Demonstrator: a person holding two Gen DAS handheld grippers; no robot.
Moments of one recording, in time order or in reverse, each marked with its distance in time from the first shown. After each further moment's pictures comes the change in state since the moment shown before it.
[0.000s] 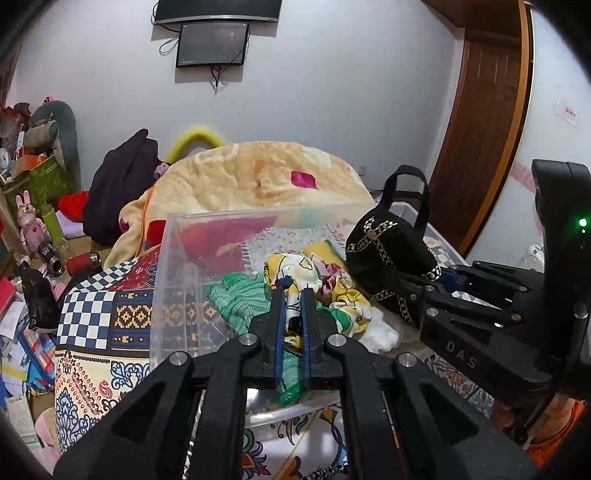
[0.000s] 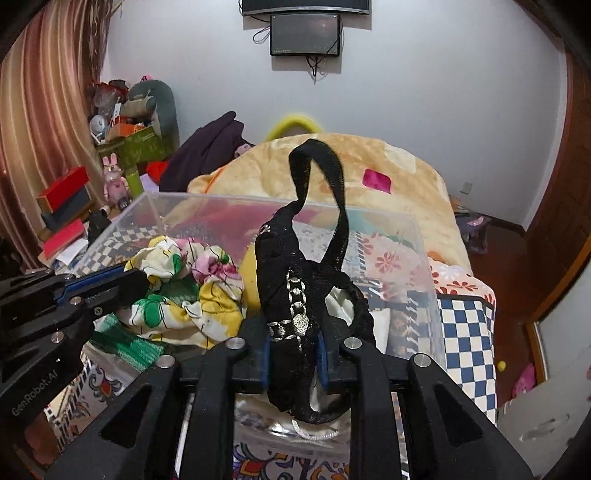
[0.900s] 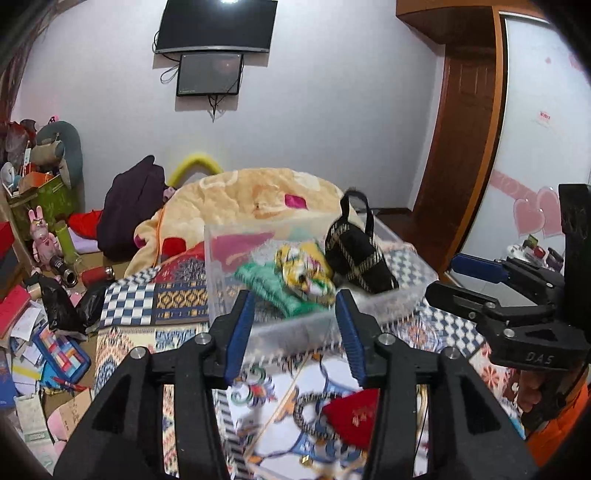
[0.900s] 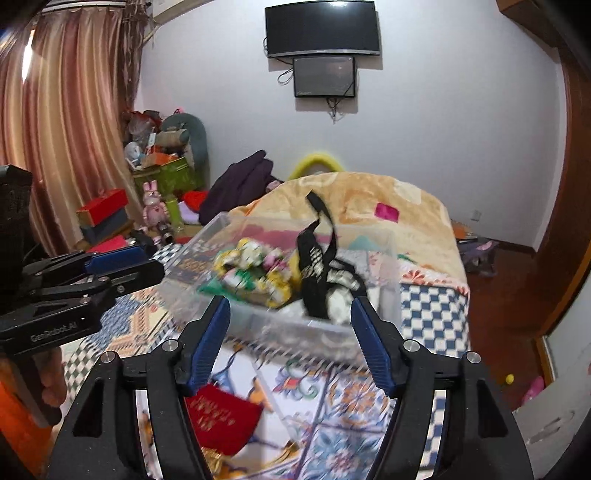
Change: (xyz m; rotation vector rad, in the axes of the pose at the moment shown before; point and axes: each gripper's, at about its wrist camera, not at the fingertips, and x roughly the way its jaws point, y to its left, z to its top) left arm -0.099 0.003 -0.032 0.033 -0.097 -0.026; right arm -0.091 0.004 -0.031 -0.016 -0.144 0.100
